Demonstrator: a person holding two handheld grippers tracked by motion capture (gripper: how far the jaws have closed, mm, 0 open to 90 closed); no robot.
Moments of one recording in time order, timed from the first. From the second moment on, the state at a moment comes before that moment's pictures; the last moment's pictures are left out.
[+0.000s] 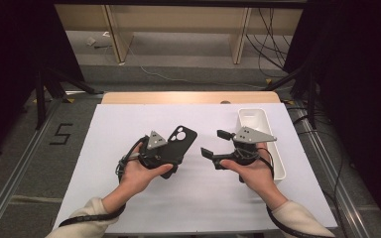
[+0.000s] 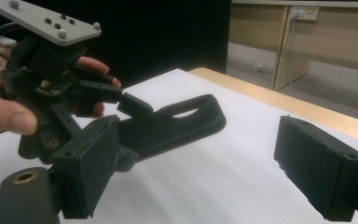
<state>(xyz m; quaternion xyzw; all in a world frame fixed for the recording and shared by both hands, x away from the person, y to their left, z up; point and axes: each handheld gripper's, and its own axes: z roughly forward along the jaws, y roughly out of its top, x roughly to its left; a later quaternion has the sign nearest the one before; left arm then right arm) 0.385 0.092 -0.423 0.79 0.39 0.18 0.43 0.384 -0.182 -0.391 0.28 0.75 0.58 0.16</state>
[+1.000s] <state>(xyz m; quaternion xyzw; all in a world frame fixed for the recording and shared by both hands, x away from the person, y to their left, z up) 0.369 0.076 -0.420 0.80 0.36 0.17 0.44 0.419 -0.157 -0.394 0.30 0.75 0.56 0.16</state>
